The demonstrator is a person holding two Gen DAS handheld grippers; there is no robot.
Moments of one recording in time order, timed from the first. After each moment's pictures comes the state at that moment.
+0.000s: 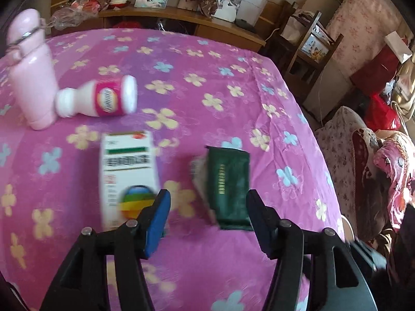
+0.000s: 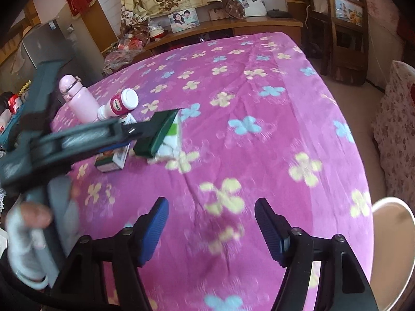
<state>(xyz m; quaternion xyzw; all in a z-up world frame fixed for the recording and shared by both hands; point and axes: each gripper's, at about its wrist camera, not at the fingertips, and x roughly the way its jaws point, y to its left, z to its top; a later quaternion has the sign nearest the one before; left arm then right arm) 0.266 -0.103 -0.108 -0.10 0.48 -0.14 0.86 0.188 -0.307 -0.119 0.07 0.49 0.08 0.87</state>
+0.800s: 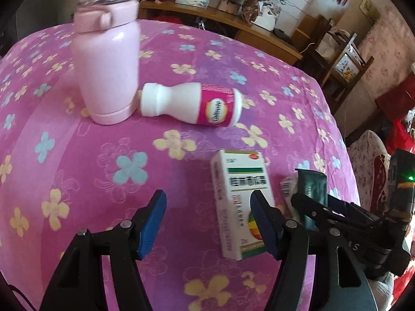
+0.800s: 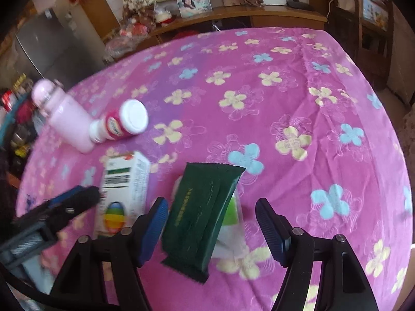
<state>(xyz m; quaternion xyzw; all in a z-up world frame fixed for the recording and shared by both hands) 0.284 -0.007 -0.122 -0.13 0.50 -0.07 0.85 0.303 -0.225 -0.146 0.05 0.53 0.09 0.84</state>
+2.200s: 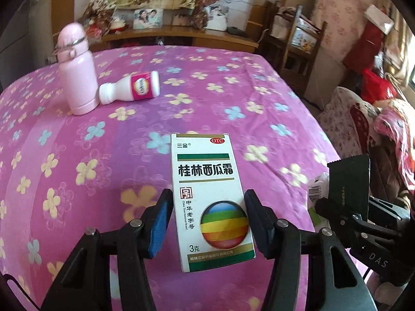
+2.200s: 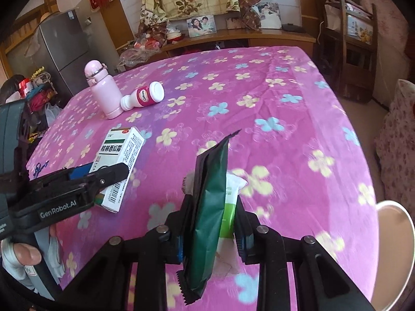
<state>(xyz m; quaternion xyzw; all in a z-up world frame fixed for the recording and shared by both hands) 0.156 -0.100 -0.099 -0.03 0.44 -0.14 0.89 0.126 -0.284 -0.103 0.04 0.45 0.10 0.88</state>
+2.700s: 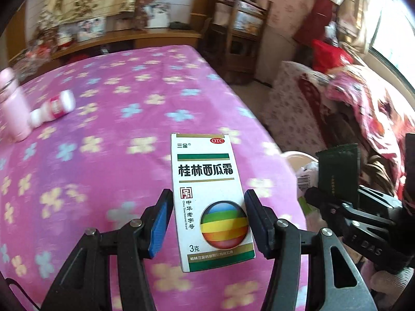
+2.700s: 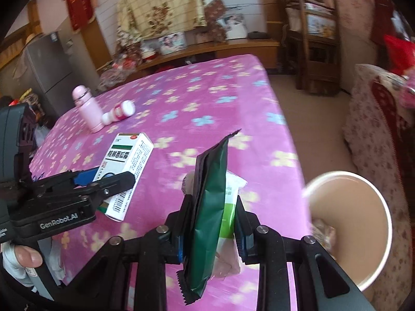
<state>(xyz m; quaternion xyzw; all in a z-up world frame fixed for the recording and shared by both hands) 0.112 -0.223 -0.081 0.01 0.45 -0.26 0.86 0.047 -0.388 -0.074 0.07 0.43 0.02 0.90</state>
